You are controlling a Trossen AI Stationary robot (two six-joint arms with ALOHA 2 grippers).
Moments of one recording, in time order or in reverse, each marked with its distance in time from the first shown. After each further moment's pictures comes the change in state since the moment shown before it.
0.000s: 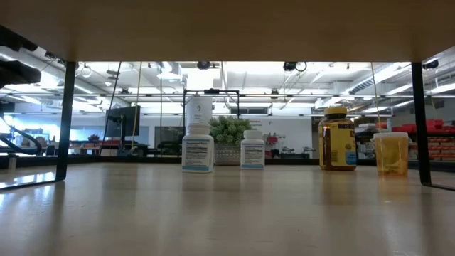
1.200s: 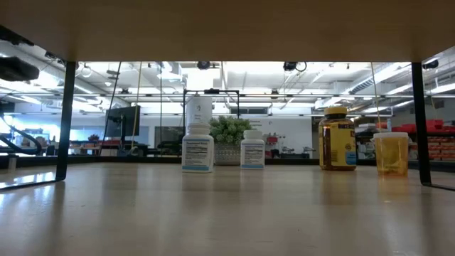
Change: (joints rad) left arm 0.003 0.001 0.037 -0.013 0.028 -0.025; right arm 0.000 0.000 0.000 0.000 0.000 -0.011
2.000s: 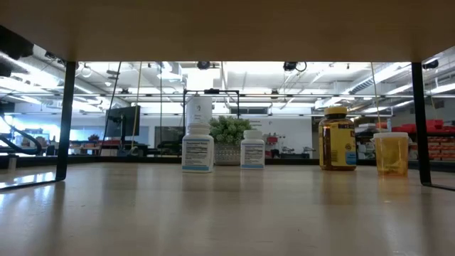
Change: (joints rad) left arm -0.050 -0.002 -0.003 -0.120 0.032 -0.428; right arm -0.001 0.000 0.000 0.034 0.054 -0.046
